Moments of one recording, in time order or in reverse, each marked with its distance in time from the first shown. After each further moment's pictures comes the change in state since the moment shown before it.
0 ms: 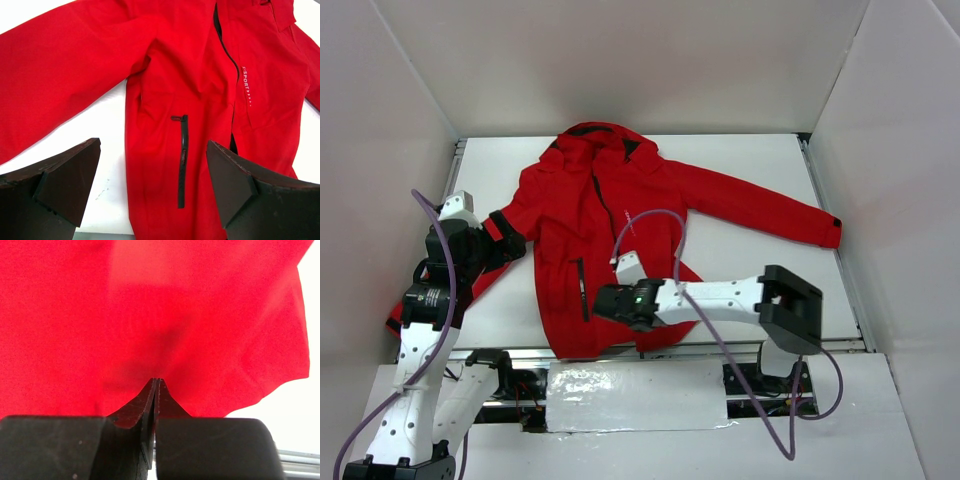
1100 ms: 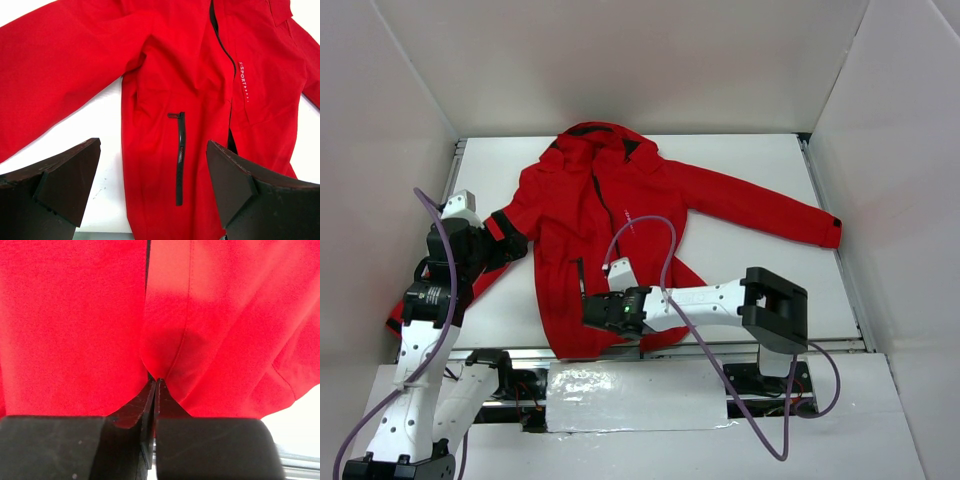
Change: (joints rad) left arm 0.000 0.011 0.000 0.002 0.026 0.001; right arm 0.030 0.037 -0.005 0.060 -0.002 0.075
